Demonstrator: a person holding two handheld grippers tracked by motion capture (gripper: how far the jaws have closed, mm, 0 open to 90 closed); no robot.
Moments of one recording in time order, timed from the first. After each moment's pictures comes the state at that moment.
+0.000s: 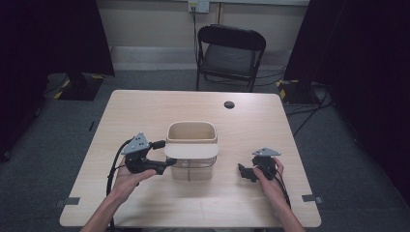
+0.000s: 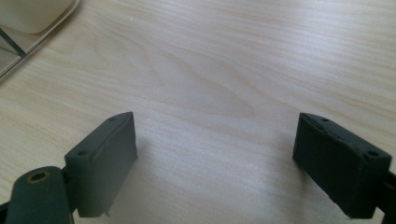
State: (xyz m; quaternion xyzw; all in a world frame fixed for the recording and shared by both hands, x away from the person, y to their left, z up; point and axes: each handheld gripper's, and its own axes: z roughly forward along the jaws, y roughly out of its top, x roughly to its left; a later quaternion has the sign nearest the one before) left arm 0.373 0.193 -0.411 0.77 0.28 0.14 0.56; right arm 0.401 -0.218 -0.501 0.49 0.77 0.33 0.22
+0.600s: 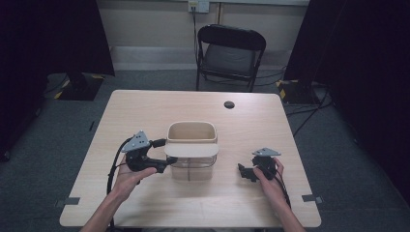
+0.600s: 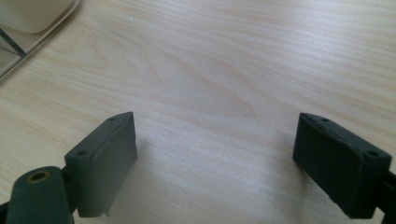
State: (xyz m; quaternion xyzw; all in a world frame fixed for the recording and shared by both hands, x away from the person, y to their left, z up) left arm 0.378 0.192 -0.410 0.77 0.28 0.13 0.56; right arm 0.401 -0.218 -0.501 0.49 0.77 0.33 0.22
